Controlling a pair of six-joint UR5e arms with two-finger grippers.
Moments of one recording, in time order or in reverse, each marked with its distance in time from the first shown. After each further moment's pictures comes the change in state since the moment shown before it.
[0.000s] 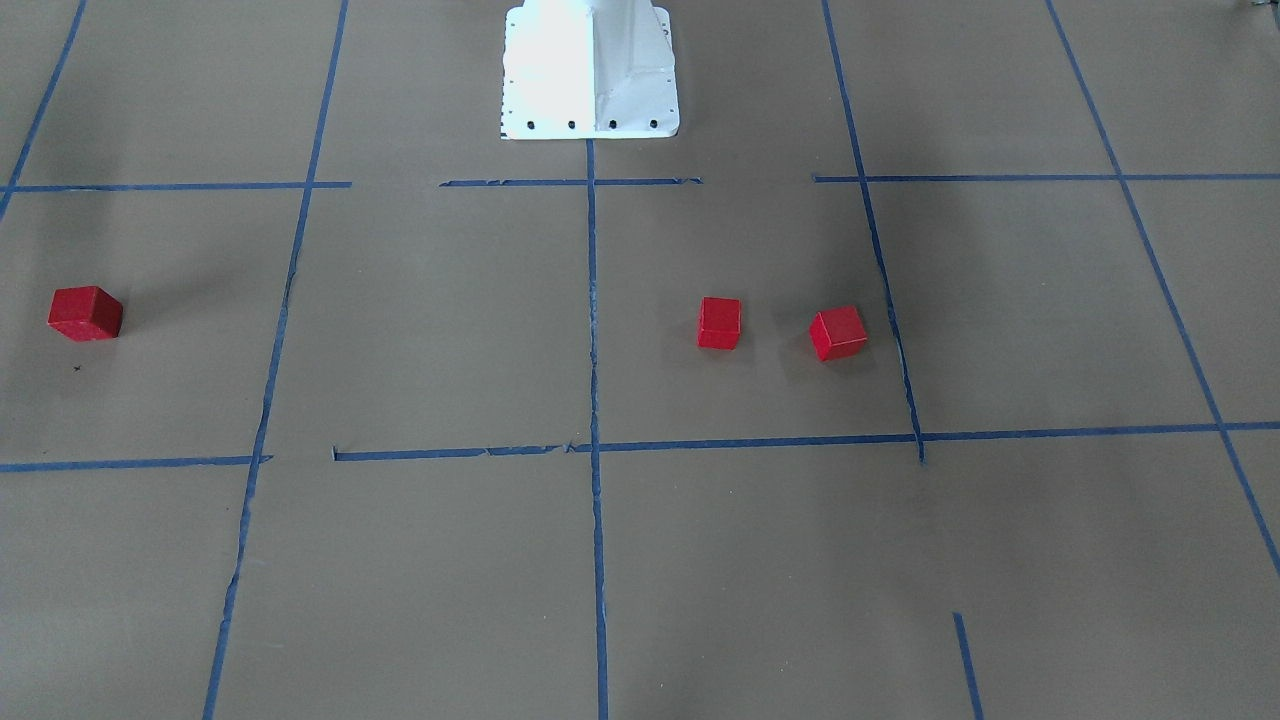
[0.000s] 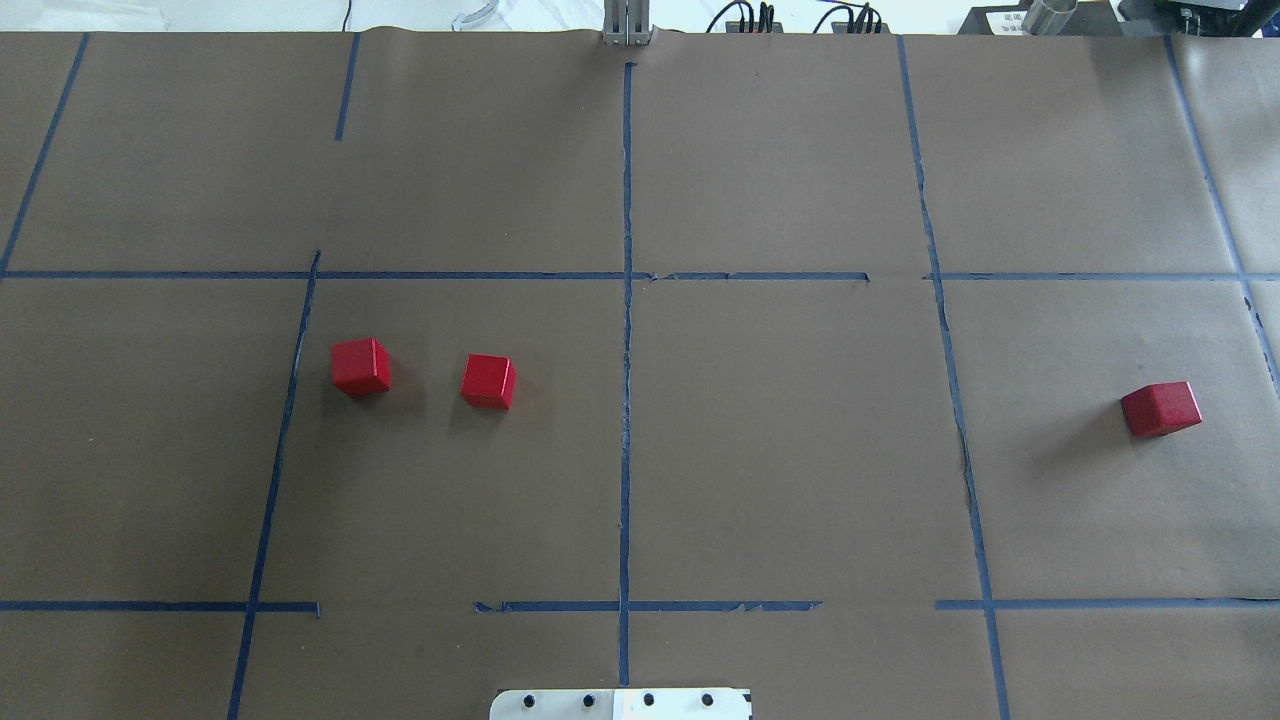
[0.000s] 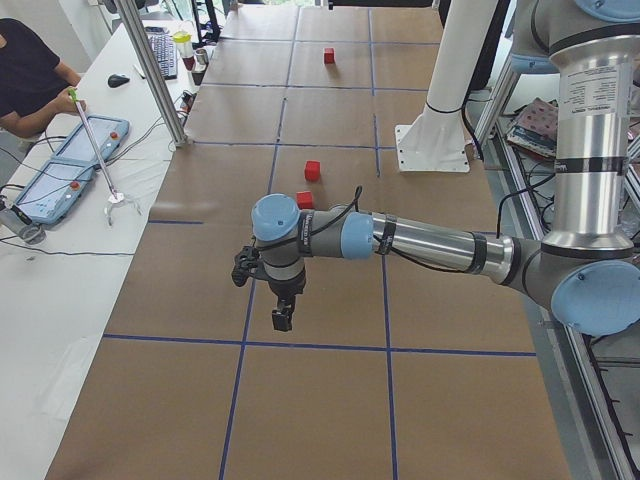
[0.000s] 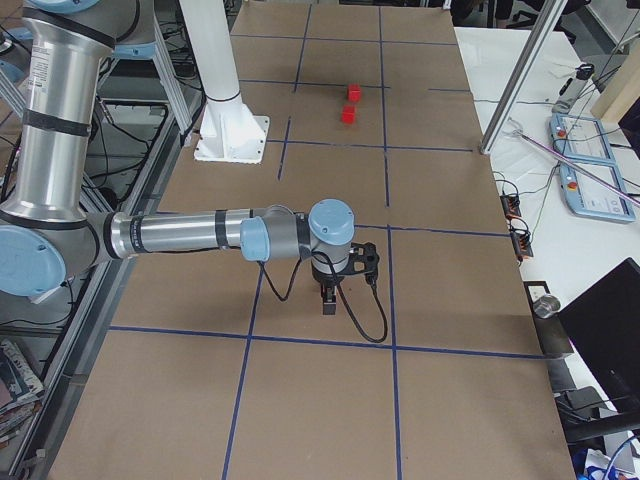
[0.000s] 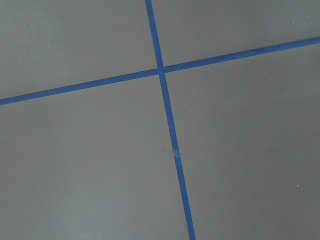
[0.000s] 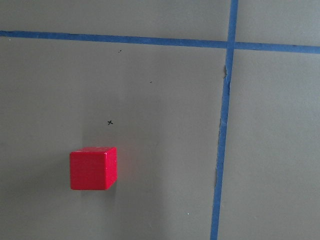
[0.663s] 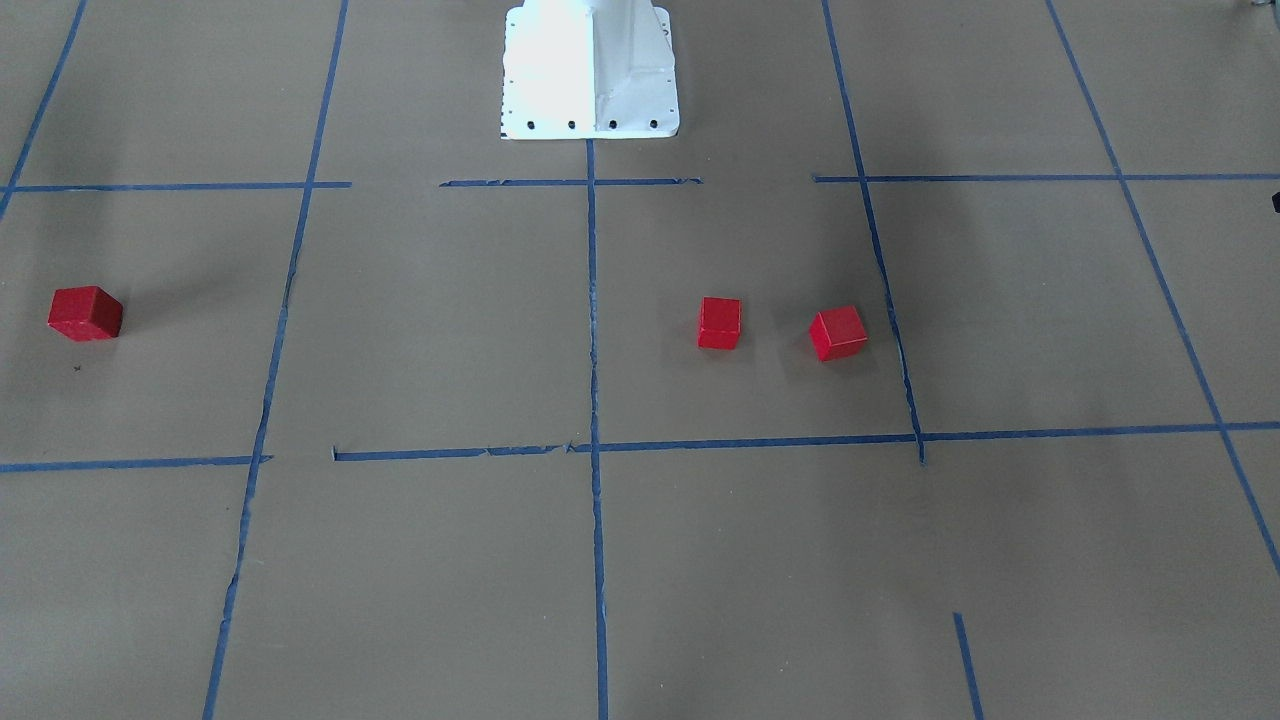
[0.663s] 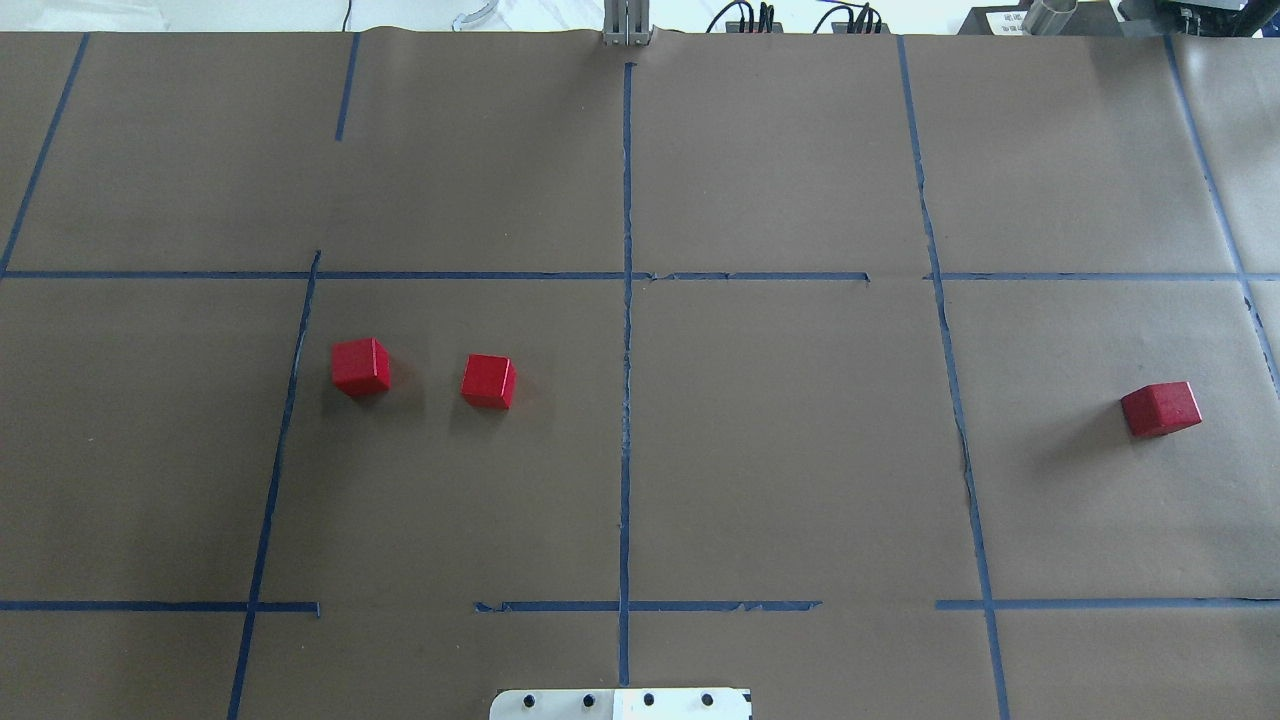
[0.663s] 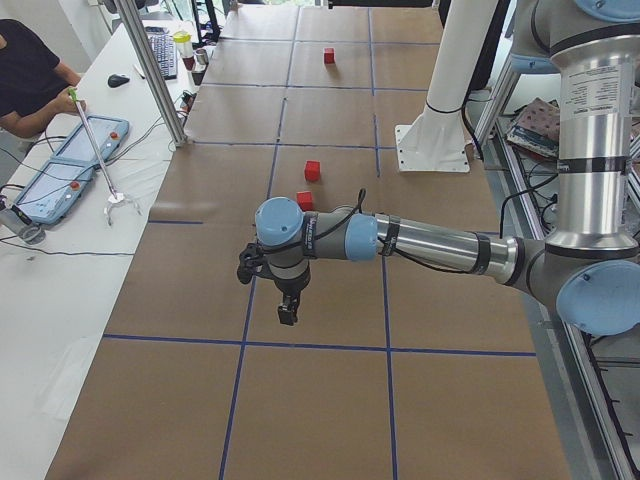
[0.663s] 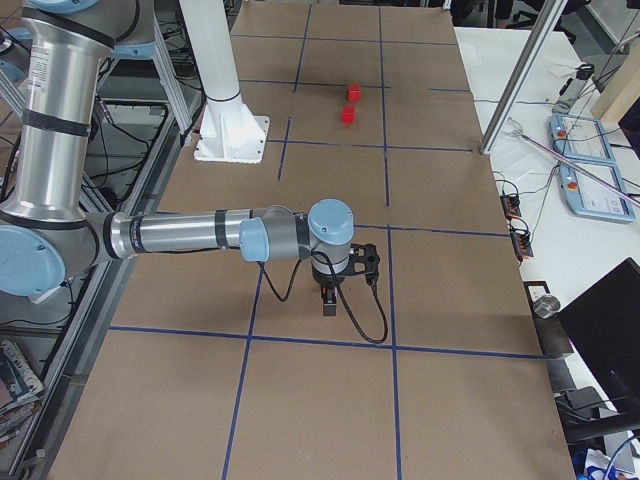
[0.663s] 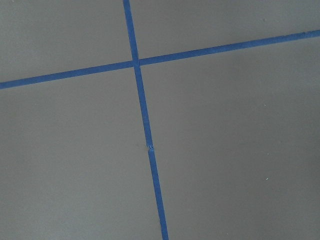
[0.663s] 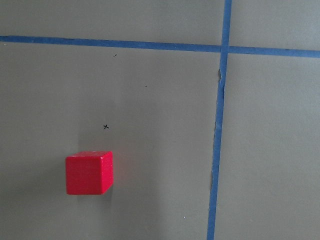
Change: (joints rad) left arm 0.000 0.011 -0.007 -0.003 -0.065 -0.006; right arm 0.001 0.010 -0.004 0.008 -0.010 0.015
